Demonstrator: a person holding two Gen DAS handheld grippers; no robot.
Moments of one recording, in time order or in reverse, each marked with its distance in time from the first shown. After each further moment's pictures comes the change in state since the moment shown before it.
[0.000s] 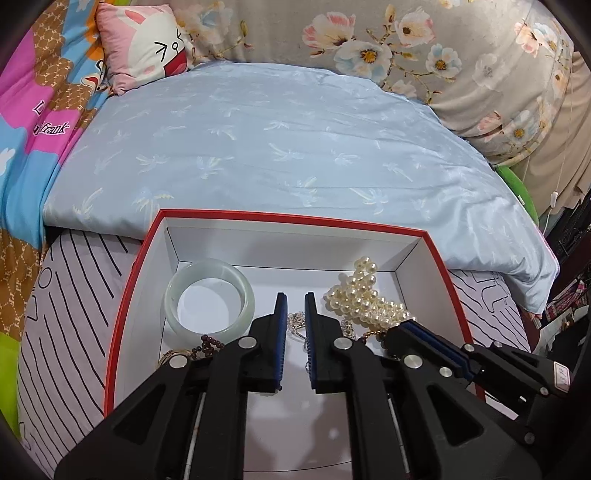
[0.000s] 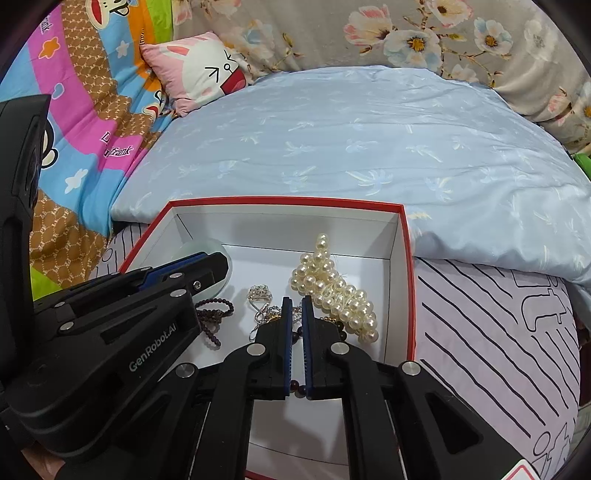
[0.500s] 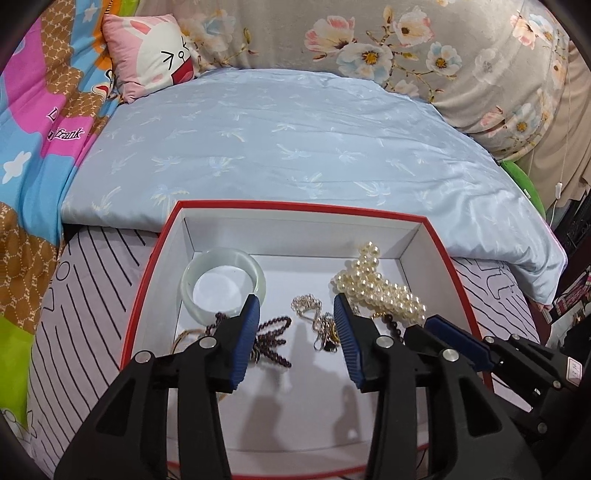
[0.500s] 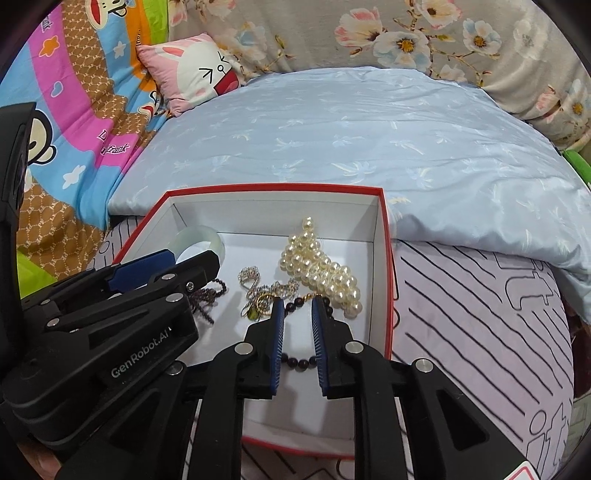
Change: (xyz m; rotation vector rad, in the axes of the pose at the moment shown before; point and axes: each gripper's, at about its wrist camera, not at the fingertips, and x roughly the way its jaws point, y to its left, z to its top) left arm -0.019 -0.004 -0.017 0.027 -0.023 0.042; right arm -0.018 -0.005 -0.020 0.012 -0.006 -0.024
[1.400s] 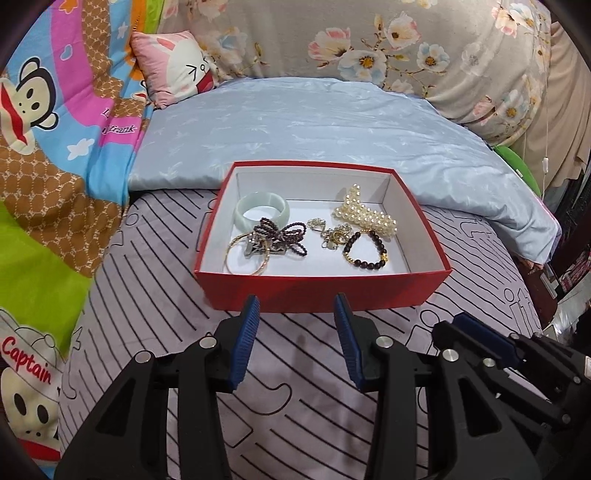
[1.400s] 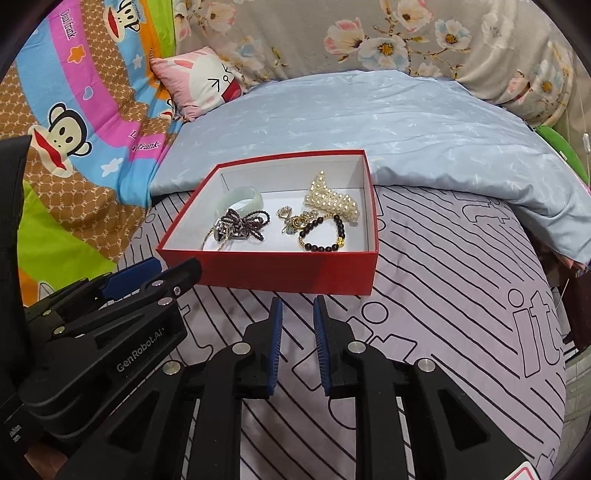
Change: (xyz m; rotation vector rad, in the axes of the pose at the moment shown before) left arm -0.110 -0.001 -0.079 0.035 -0.022 0.081; right arm -0.109 0.027 -0.078 0.057 -0.030 -0.009
